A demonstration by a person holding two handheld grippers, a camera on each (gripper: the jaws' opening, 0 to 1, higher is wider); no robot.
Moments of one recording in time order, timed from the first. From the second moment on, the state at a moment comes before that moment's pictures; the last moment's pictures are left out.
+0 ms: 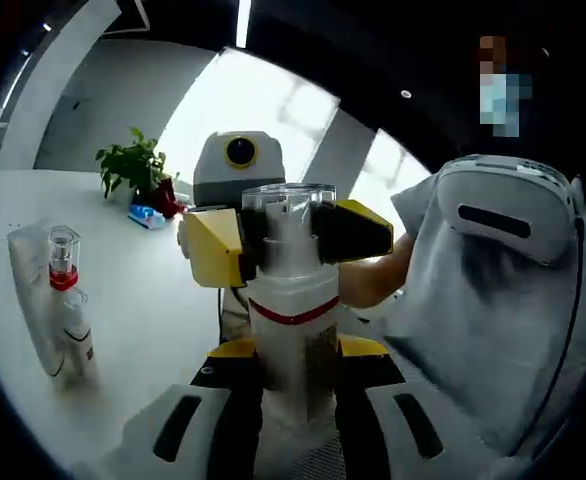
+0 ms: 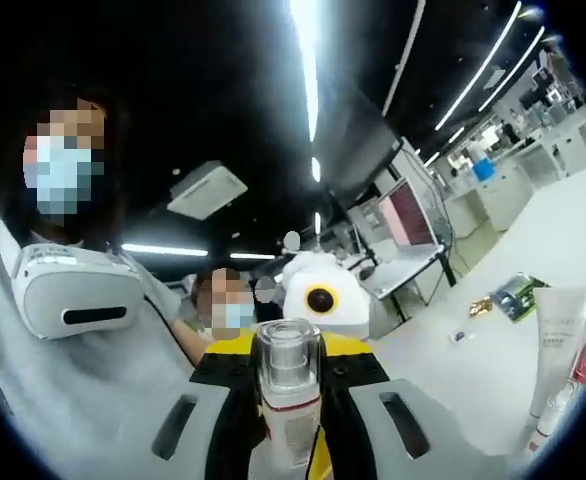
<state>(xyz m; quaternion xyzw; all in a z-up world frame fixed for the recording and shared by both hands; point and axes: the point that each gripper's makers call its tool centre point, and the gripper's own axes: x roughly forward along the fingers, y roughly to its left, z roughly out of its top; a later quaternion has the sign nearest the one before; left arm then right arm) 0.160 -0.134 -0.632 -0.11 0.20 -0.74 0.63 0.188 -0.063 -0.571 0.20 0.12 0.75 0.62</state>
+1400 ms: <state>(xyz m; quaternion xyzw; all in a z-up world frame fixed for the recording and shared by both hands) 0.229 -0.115 -0.712 0.08 0.23 -0.58 0.78 0.241 -0.064 -0.651 -0.05 0.15 0.63 0.76</state>
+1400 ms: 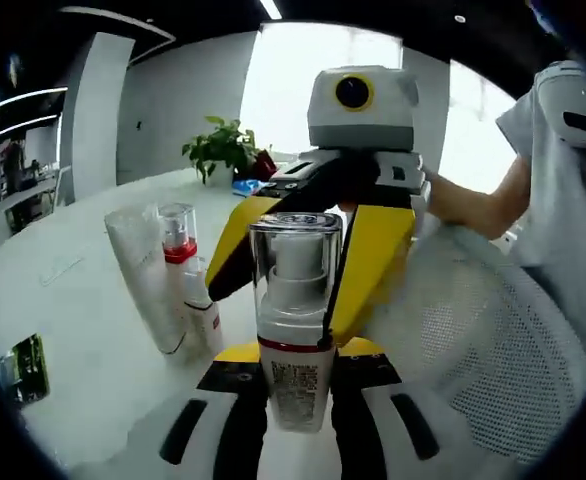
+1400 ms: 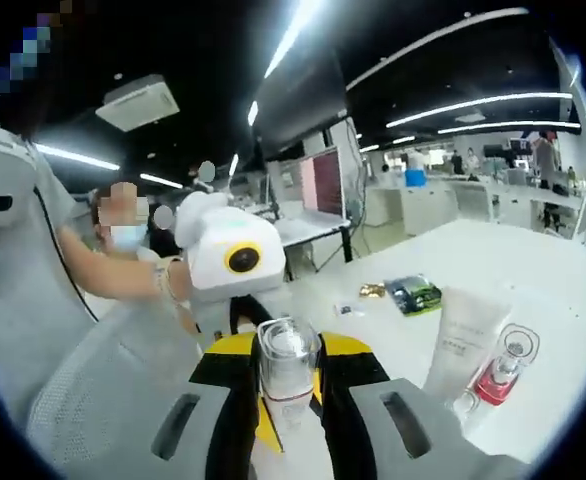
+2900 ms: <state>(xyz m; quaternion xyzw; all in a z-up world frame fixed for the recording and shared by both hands) 0.228 -0.099 -0.782 0.25 0.30 -0.55 0.74 0.222 -0.078 -0.737 -0.25 0.24 0.63 0.69</state>
